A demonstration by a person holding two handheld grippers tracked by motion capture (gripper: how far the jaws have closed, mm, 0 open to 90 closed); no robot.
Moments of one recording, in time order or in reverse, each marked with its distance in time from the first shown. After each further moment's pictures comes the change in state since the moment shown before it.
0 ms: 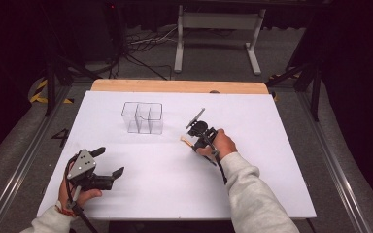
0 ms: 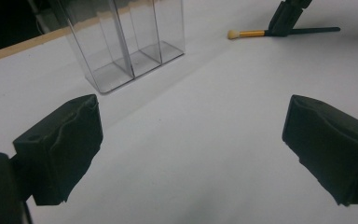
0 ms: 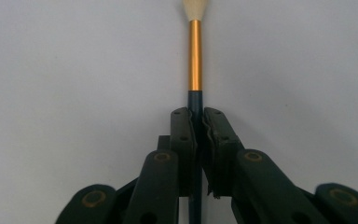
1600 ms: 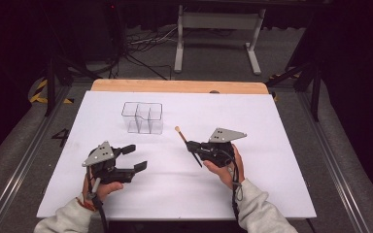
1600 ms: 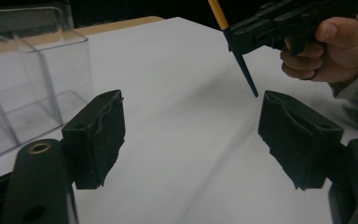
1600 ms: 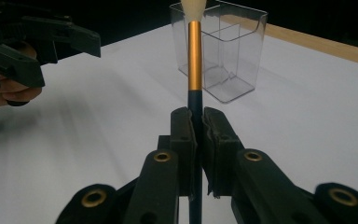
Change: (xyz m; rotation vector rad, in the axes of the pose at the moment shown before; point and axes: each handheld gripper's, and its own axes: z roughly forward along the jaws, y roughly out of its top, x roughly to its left) left arm -0.033 0.044 0.043 -0.126 -0.280 -0.110; right arm 0.030 -0.078 -0.041 -0.851 0.190 -0.085
